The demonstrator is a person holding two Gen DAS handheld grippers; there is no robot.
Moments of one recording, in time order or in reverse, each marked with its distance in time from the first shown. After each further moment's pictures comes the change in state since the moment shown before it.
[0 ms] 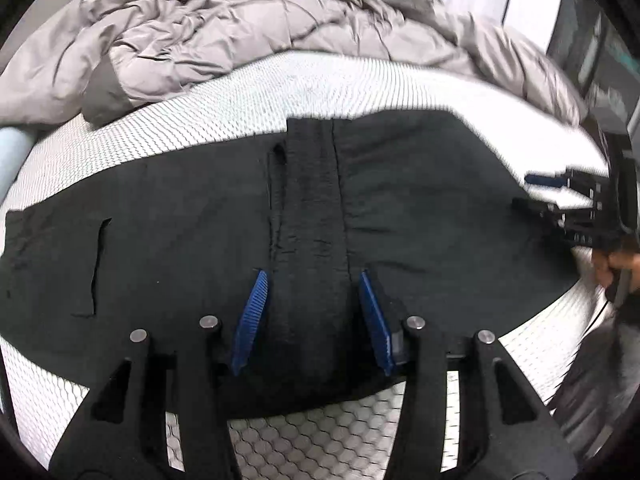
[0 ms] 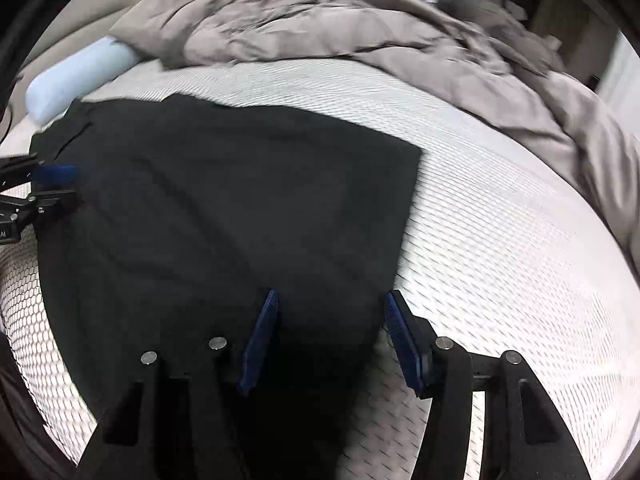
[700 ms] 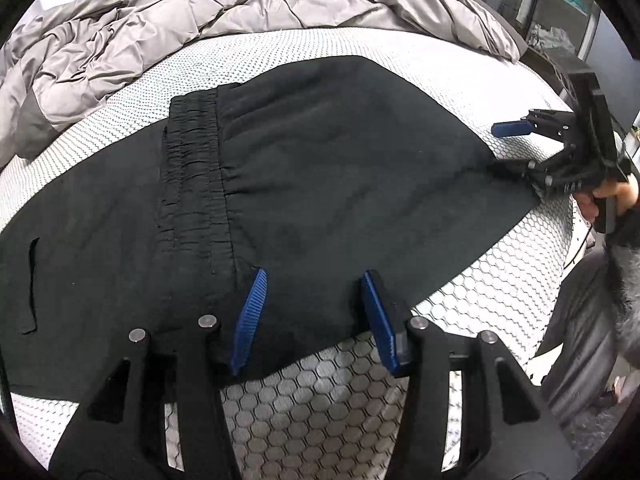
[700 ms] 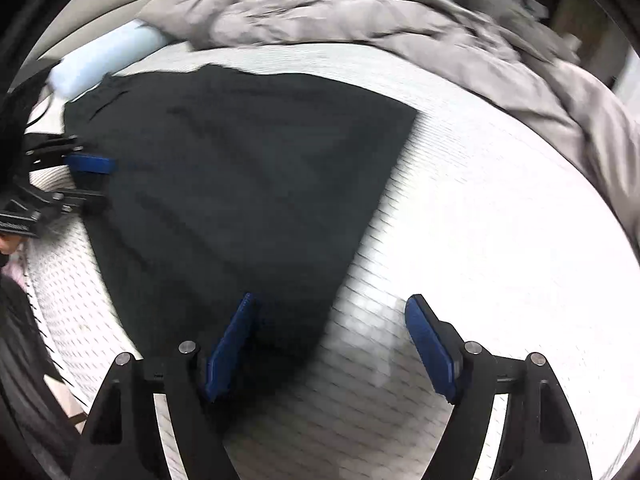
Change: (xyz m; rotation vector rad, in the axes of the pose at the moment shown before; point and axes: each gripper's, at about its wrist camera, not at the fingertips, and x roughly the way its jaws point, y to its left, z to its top) left arm 0.003 -0.048 -0.033 0.239 0.114 -0.127; right arm -0.015 -0.031 -0.047 -0.020 0.055 0.067
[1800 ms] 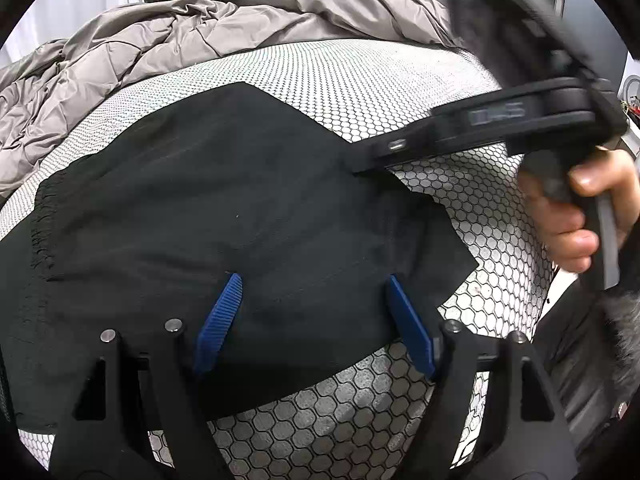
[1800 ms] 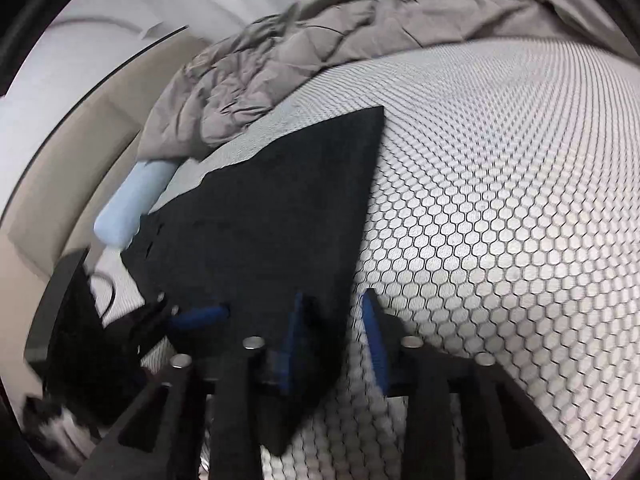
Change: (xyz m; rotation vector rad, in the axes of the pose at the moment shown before) left arm 0.042 -0.138 0.022 0.103 -0.090 -0.036; right arm 0.011 -0.056 -0.003 0.463 -0.076 0.389
